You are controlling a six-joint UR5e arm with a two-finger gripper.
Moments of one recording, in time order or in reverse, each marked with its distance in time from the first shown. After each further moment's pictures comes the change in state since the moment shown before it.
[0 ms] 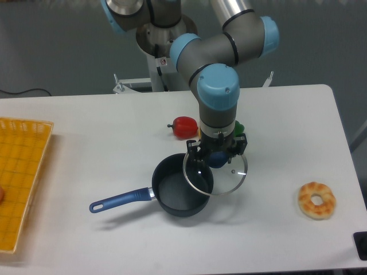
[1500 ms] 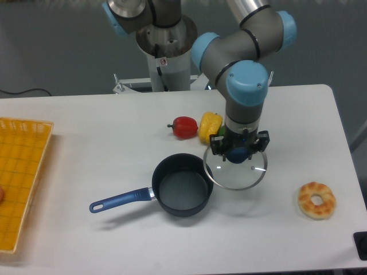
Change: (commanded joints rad) arm 0.133 -0.029 -0.003 0.009 -0.005 0.230
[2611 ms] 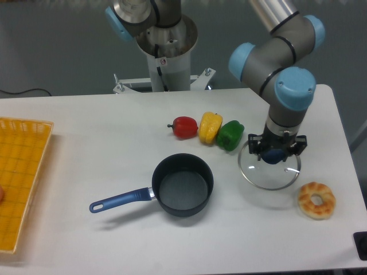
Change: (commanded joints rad) arm 0.130 -0.127 0.067 0.077 -0.006 0.258
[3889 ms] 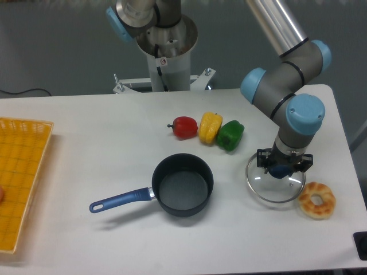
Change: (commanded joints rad) arm -0.037 -0.095 0.017 0.031 0.005 0.006
